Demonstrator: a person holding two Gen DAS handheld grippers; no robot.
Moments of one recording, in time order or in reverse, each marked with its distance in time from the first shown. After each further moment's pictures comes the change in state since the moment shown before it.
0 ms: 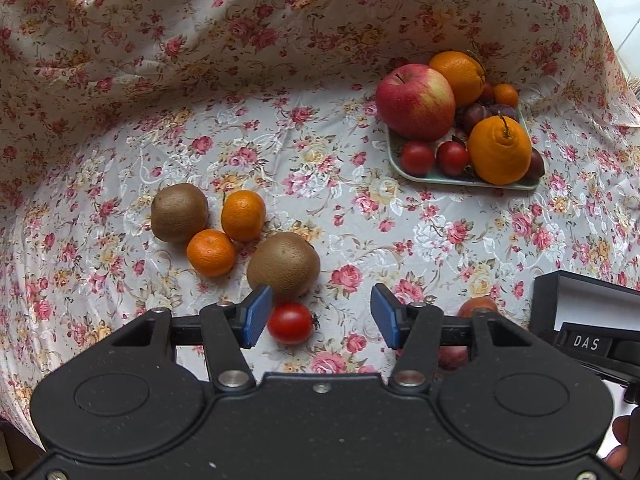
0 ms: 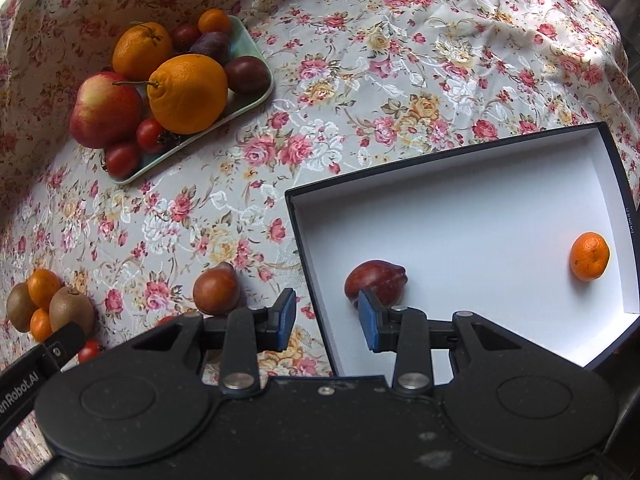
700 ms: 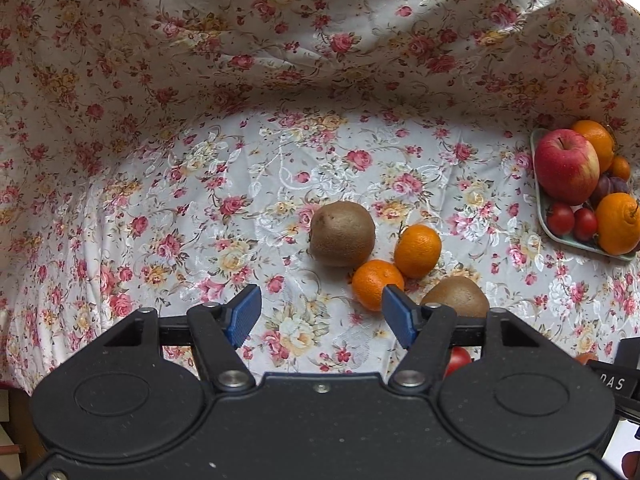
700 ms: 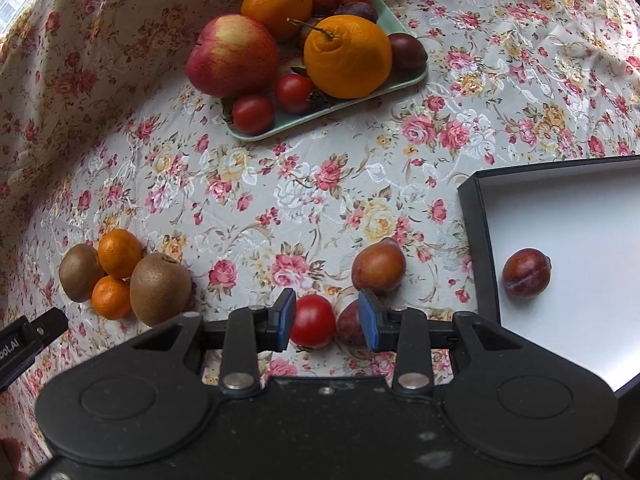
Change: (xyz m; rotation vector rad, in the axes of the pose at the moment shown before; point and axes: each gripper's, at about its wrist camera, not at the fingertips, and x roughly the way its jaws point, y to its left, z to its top) left arm 0.009 0.108 0.009 -0.175 -0.018 0.131; right arm 0.009 0.098 -0.019 -0.116 0.025 0.106
